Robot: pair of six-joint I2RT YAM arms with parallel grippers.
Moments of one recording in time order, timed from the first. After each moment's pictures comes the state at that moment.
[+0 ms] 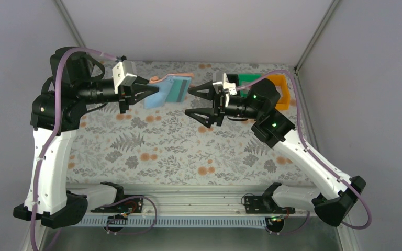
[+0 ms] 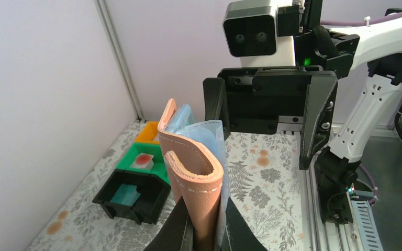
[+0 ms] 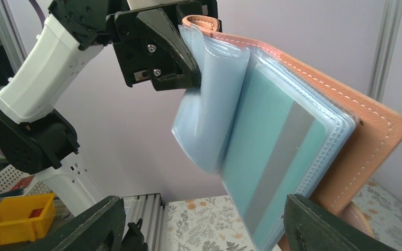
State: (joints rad) left arm -0.24 1.19 1.85 -1.03 1.01 0.43; right arm 0.73 1.16 1.24 0.02 -0.77 0.14
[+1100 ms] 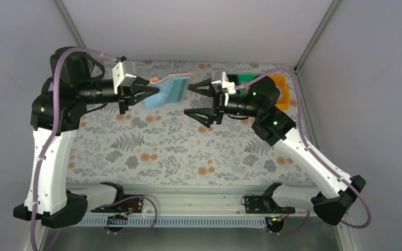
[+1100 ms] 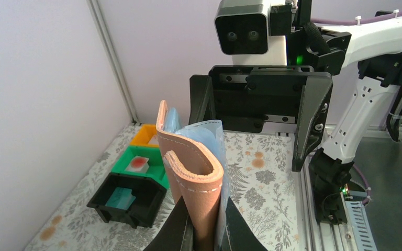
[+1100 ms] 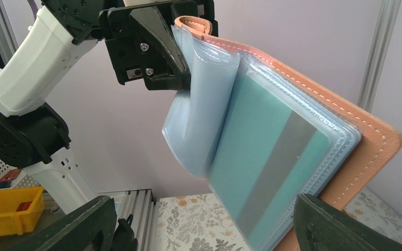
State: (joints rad) left arm -0.24 1.19 1.85 -1.03 1.03 0.43; right arm 0.73 1.17 1.28 -0.04 -0.76 0.07
